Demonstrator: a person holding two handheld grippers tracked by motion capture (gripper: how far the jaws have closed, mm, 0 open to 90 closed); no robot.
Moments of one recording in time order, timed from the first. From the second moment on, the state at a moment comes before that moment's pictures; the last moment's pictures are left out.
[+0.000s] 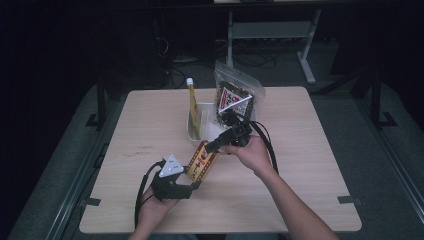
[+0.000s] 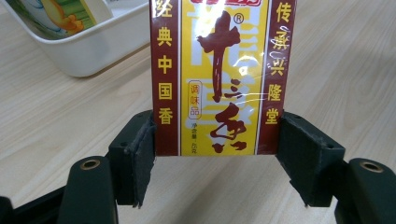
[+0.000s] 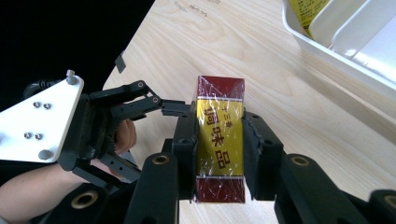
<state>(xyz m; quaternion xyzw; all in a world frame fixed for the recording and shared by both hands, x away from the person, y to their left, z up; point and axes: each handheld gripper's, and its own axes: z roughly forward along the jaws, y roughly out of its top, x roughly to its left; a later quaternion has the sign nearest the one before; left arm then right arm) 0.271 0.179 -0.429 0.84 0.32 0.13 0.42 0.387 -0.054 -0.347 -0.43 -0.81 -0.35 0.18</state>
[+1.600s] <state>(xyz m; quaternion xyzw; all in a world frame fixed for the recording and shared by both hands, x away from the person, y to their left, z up) 0.282 0.216 -0.427 0.81 0.36 0.14 0.44 0.432 -0.027 -0.280 -0.58 -0.76 -0.30 -0.04</state>
